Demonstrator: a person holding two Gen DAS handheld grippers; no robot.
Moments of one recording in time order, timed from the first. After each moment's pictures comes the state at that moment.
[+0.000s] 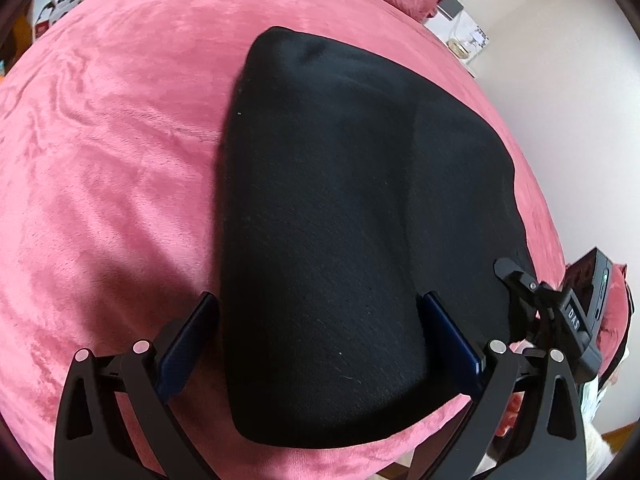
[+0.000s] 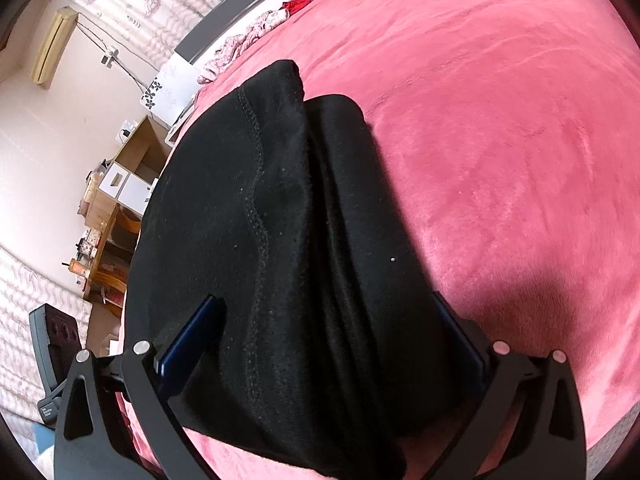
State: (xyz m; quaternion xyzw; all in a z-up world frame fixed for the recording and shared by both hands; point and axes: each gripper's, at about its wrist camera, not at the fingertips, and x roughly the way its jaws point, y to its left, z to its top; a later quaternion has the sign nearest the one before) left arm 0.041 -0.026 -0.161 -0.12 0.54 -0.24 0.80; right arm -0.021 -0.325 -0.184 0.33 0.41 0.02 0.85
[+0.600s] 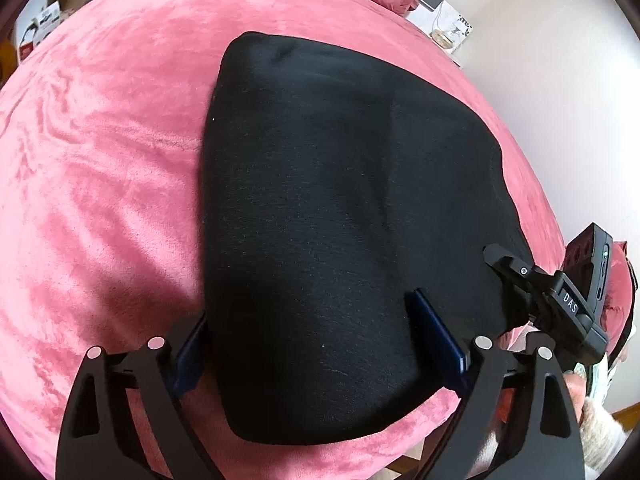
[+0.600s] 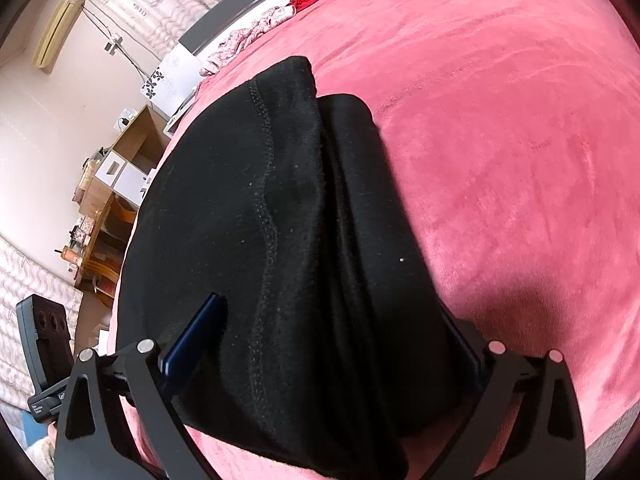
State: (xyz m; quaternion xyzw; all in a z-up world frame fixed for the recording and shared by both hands) left arm 0.037 -0.032 -0.159 -0.10 0.53 -0.26 0.80; right arm -0.013 -0.319 -0.181 0.31 0.42 0.02 0.86
